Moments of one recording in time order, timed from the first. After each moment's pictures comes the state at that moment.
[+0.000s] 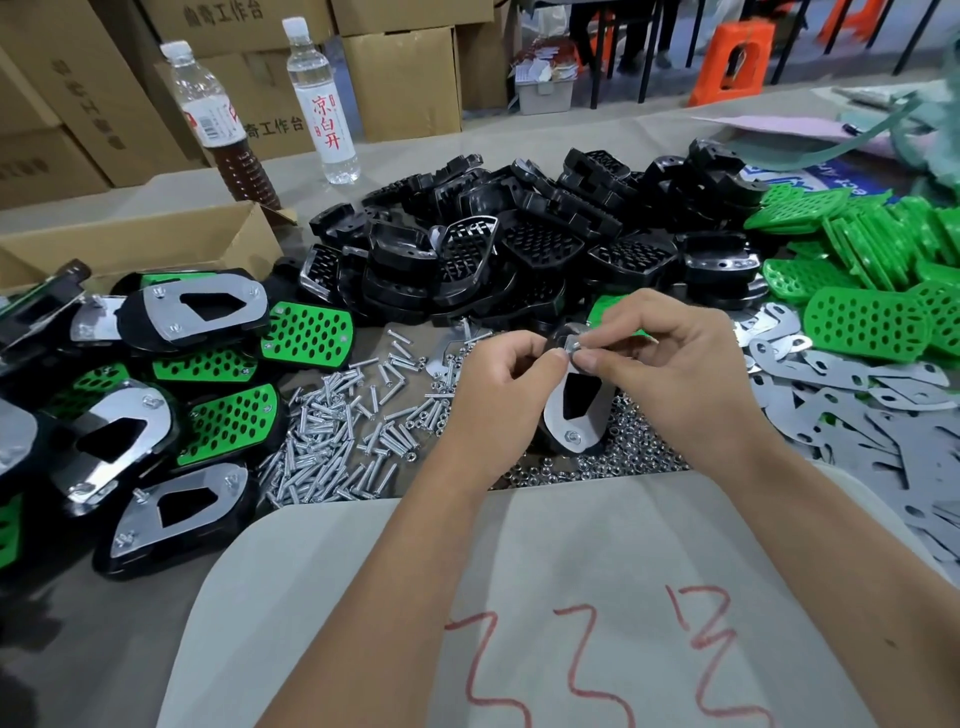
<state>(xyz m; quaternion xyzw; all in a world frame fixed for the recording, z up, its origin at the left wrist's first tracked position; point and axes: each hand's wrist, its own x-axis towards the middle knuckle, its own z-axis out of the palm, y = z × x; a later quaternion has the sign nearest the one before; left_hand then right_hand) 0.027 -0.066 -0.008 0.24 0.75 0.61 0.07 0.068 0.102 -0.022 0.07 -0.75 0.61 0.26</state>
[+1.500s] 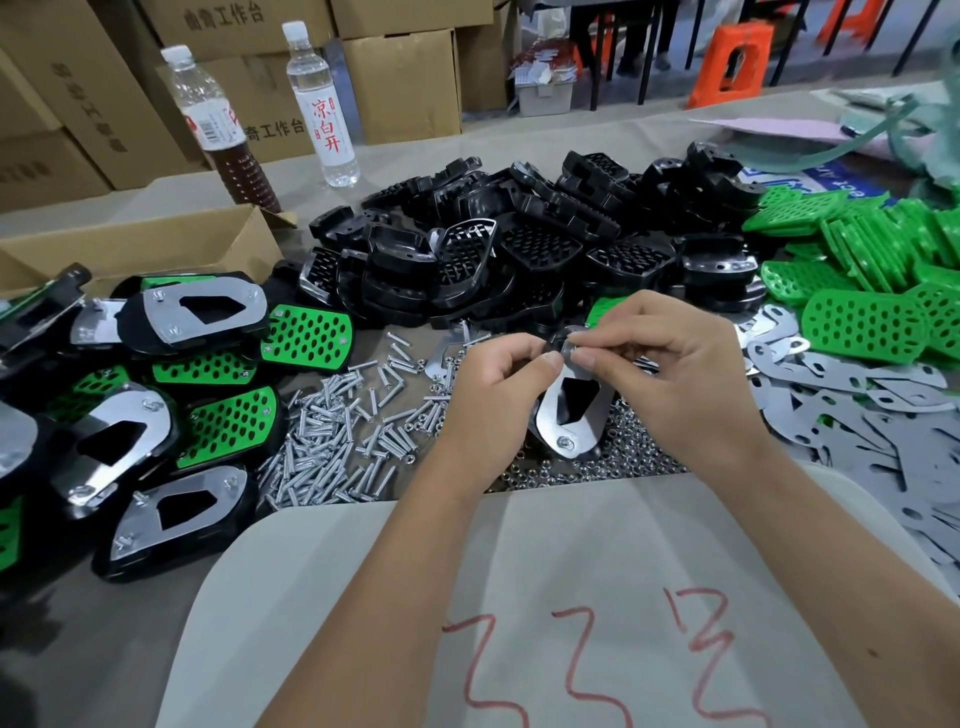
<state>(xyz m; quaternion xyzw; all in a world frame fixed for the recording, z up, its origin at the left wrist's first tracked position) 0.024 -0.068 -0.009 0.24 0.71 0.66 0.09 0.075 0.100 -0.017 0.08 -0.81 0.50 0.31</state>
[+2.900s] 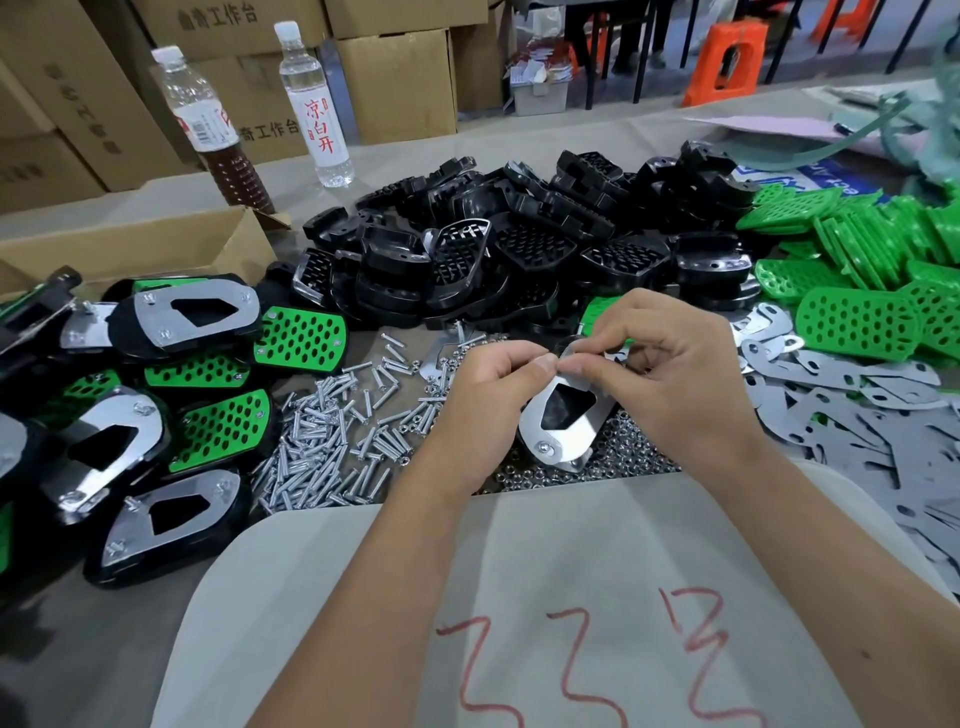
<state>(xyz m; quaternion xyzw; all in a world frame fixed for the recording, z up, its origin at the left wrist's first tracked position) 0.020 -0.069 -0.016 0.23 0.68 0.68 0.17 0.074 0.102 -0.019 0.08 -0.81 0.49 0.31</state>
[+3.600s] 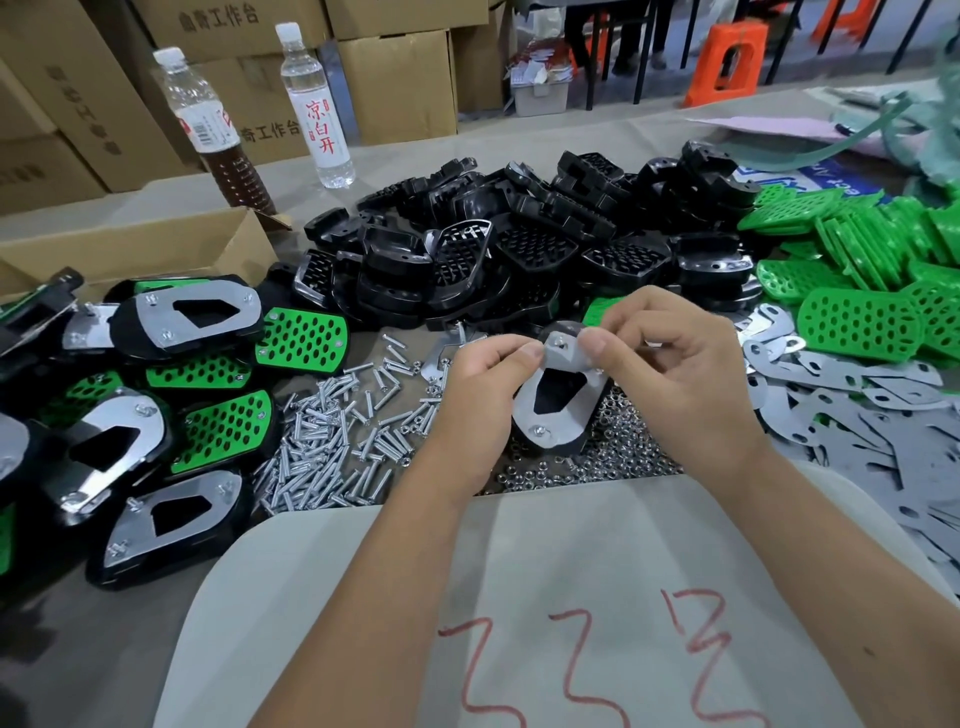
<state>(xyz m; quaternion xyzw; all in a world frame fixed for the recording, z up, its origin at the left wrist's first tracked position) 0.018 -0.068 -0.017 0.20 0.67 0.70 0.14 0.076 0.101 -0.021 0.06 -0.78 0.53 0.32</state>
